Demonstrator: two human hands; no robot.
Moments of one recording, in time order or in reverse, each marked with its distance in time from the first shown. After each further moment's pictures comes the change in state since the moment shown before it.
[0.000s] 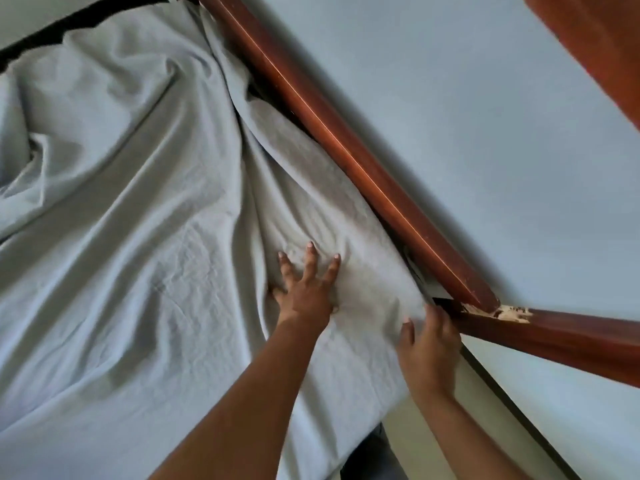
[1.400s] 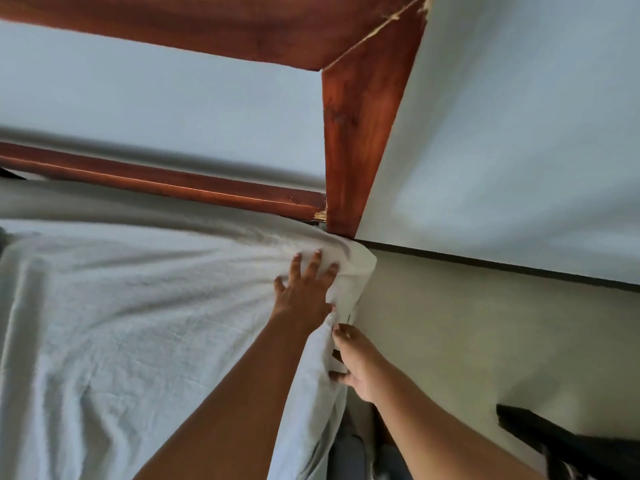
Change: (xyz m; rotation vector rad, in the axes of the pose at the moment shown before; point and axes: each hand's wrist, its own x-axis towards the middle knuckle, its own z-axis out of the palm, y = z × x) left_hand -0.056 0.134 0.097 0.667 -0.020 0.556; right_hand -0.123 0.072 0.027 1.352 -0.507 0.889
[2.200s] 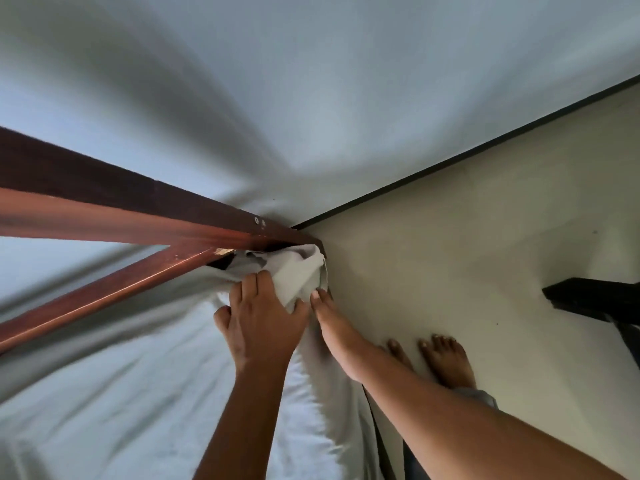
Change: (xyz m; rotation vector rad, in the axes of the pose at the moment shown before) left_hand 0.016 0.046 -0.016 0.212 0.369 -0.107; right_hand 0.049 -0.020 -0.016 0.309 -0.038 -0.226
